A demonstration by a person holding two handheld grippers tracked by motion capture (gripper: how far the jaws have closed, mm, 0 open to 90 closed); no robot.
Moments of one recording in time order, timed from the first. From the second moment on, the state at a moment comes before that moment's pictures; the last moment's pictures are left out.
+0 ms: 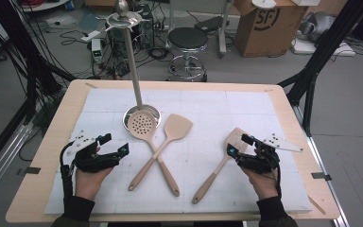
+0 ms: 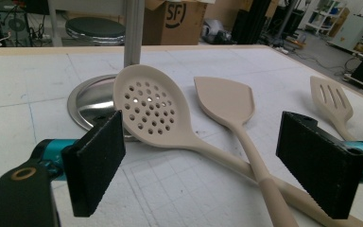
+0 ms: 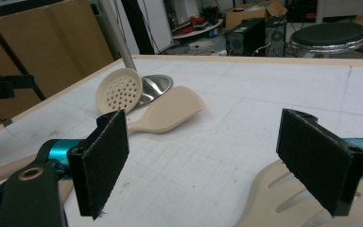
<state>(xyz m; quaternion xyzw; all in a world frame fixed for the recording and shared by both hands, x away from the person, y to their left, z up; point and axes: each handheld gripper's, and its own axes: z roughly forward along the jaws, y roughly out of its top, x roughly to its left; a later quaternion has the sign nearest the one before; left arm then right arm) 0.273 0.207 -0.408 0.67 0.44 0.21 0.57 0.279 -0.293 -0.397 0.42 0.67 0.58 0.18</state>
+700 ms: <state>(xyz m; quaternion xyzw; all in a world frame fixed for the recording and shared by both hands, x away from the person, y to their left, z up) 0.270 0.210 -0.414 0.67 0.43 0.22 0.57 0.284 -0.244 -0.388 0.37 0.69 0.62 0.07</state>
